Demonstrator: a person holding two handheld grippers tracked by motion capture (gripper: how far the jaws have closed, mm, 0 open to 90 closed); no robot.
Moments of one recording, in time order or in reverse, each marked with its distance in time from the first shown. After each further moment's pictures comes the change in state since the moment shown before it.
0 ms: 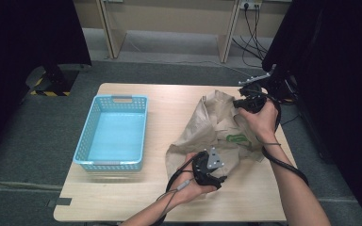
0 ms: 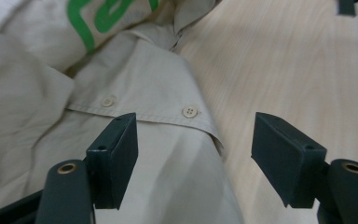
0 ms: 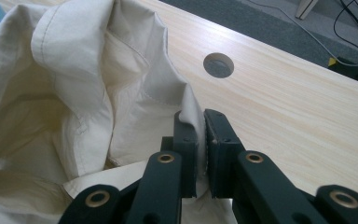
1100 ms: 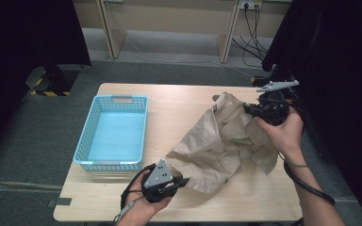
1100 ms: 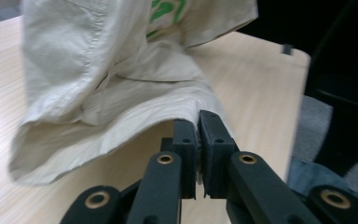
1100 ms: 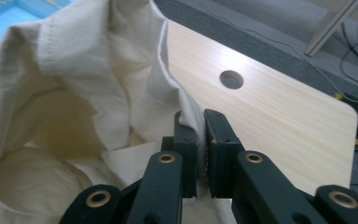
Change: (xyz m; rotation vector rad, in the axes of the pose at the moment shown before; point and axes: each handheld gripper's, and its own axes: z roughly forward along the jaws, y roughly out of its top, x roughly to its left) left arm 0.005 -0.068 -0.136 -0.209 -0.010 -0.145; right arm 0.010 -0.025 -0.083 -0.114 0.060 -0.085
